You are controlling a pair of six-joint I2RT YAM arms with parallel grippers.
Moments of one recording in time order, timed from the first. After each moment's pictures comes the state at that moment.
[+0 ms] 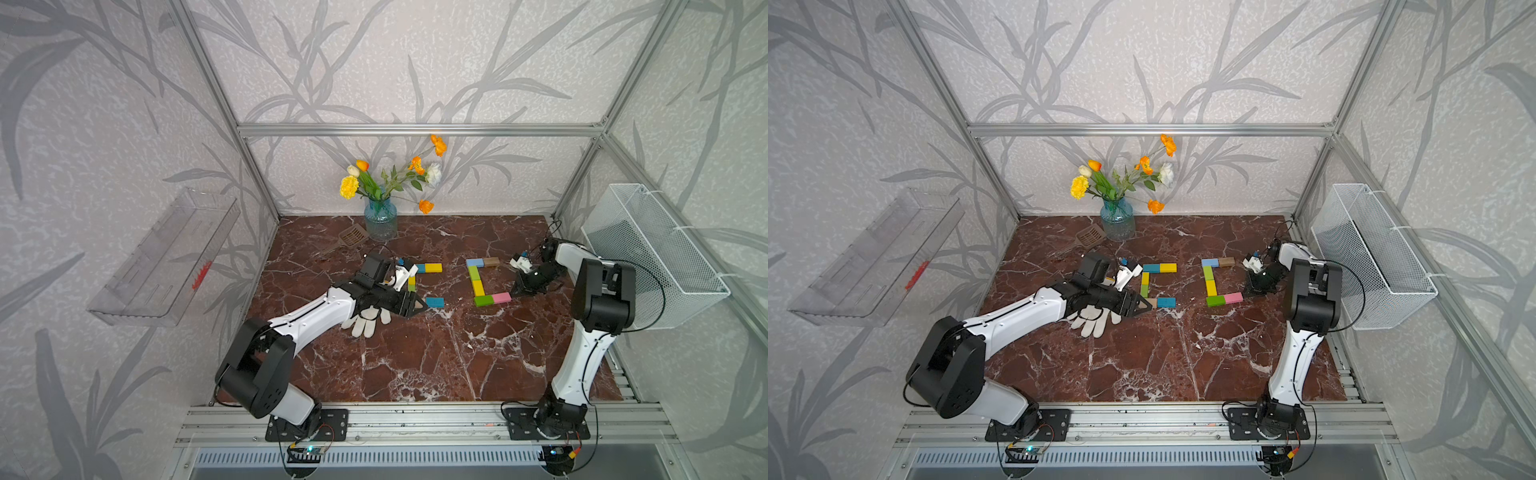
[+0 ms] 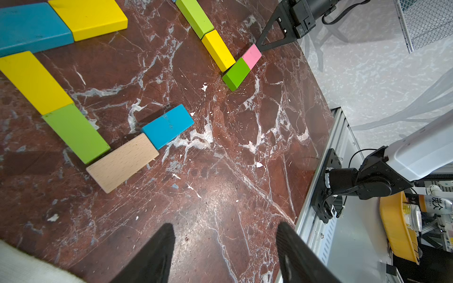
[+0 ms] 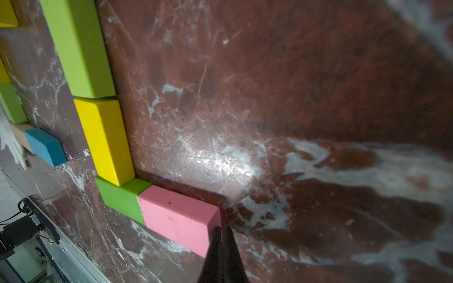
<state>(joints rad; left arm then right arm) -0.54 1.51 0.95 -0.29 0.62 -0.22 -0.21 2.09 1.45 -1.01 -0.47 -0.28</state>
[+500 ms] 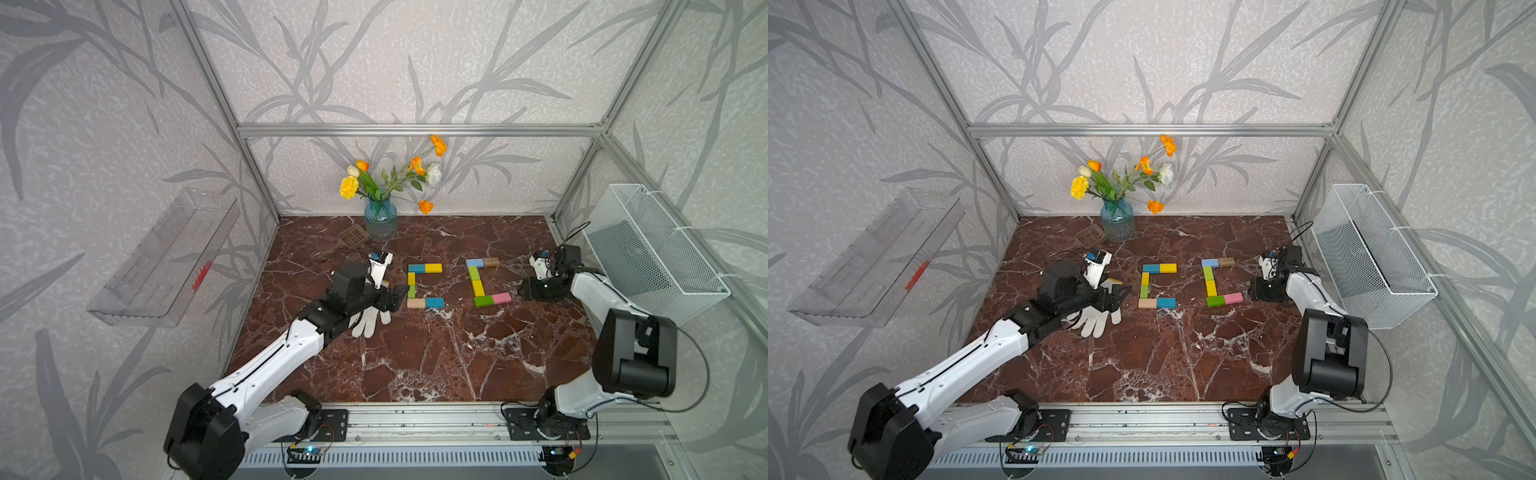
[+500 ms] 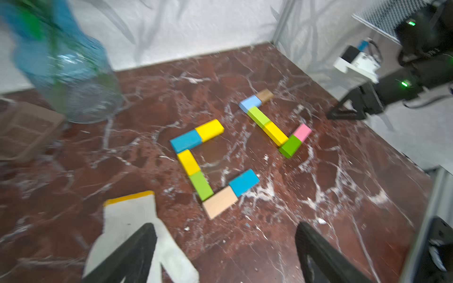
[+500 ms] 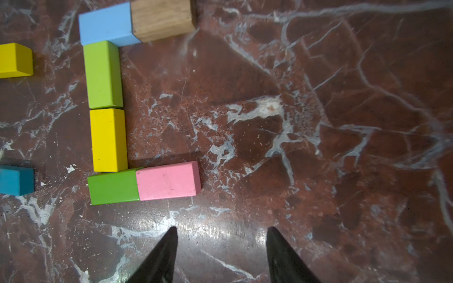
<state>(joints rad) -0.53 1.08 0.76 -0.12 0.07 -0.12 -0.19 1.50 0.95 -0.57 -0.25 -0.10</state>
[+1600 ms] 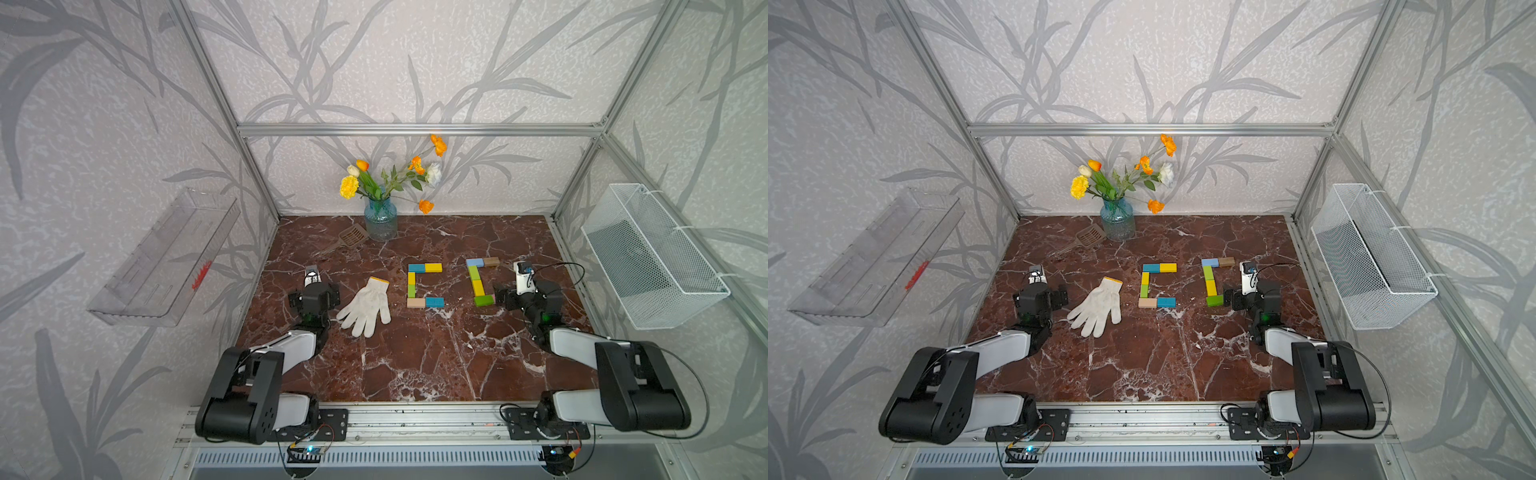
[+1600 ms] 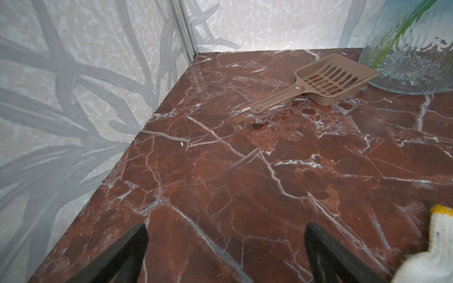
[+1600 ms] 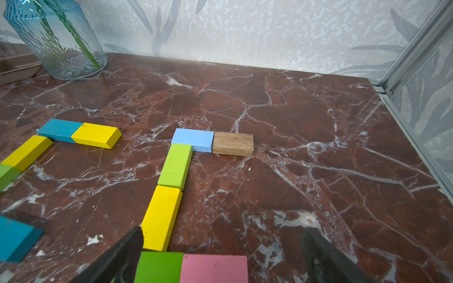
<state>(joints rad) -0.10 1.37 0.37 0.55 -0.45 -0.04 0.02 1.43 0.36 0.67 -0.15 -0.06</state>
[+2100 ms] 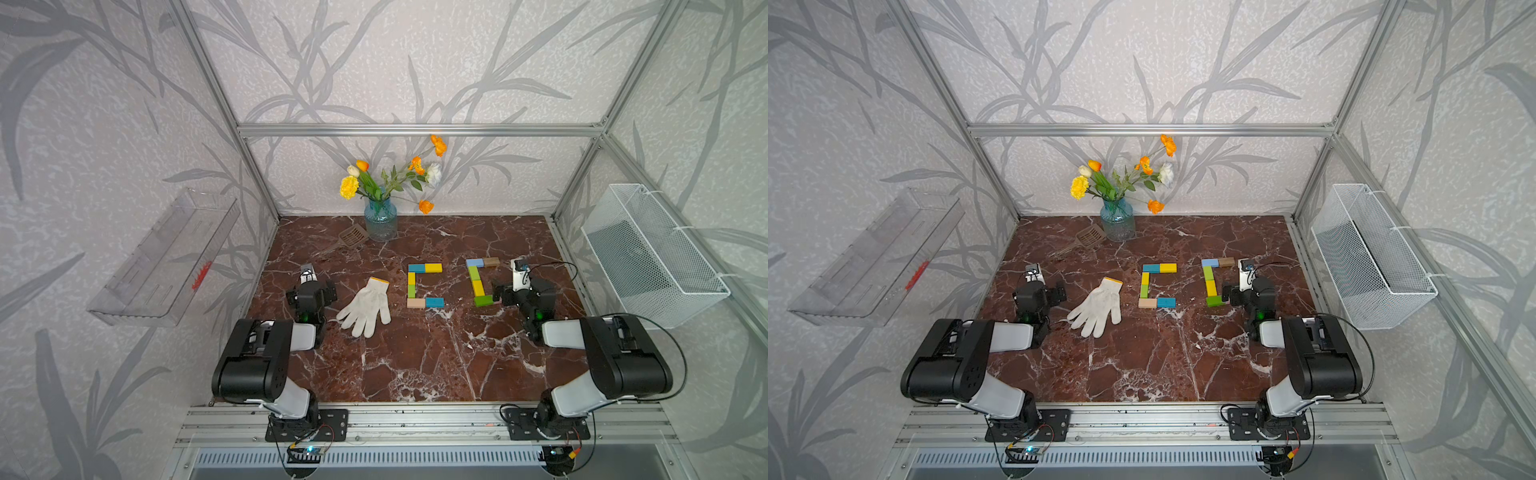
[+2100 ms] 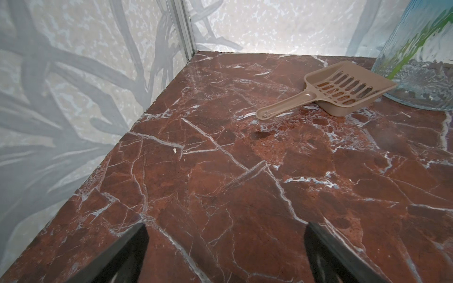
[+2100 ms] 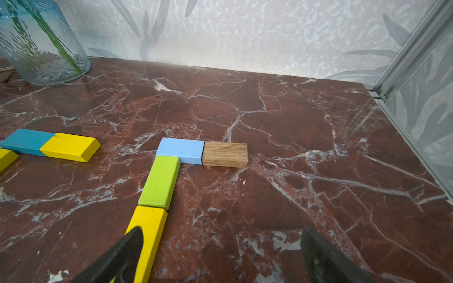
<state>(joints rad) -0.01 1.54 0.38 0.74 -0.35 -0.06 0.04 1.55 0.40 0.78 -0.11 -0.06</state>
